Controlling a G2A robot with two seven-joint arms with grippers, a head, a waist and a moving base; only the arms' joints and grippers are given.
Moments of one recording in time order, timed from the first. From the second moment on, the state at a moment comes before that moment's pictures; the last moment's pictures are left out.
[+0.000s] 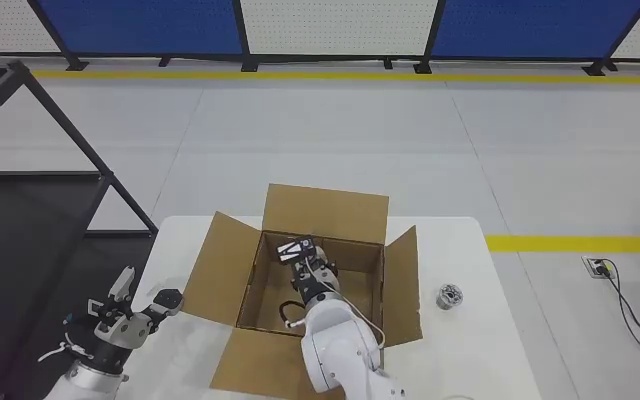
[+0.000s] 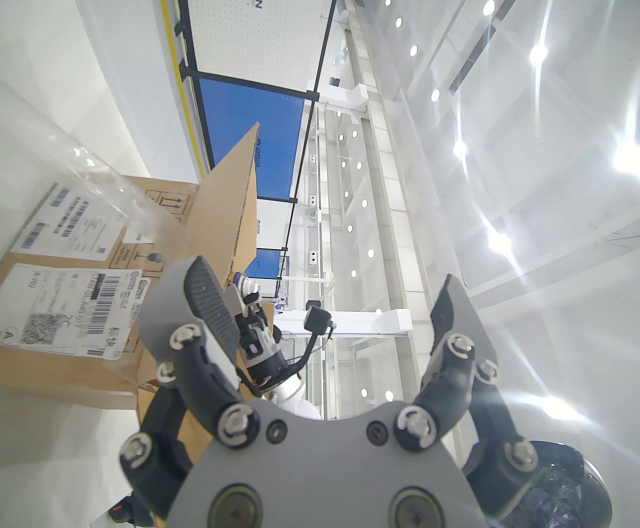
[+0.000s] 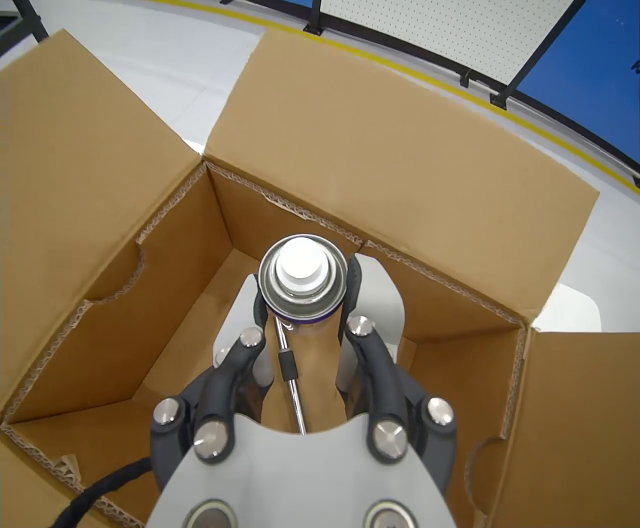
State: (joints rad) left arm 1.52 -1.14 -1.84 -1.84 -0.72 -0.04 -0.50; right arm -0.88 -1.73 0.95 -1.49 -1.76 0.29 0.76
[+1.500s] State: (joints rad) left arm 1.52 -1.14 -1.84 -1.84 -0.72 -0.04 -0.50; right arm -0.94 -1.76 1.03 -1.47 -1.77 0.30 0.71
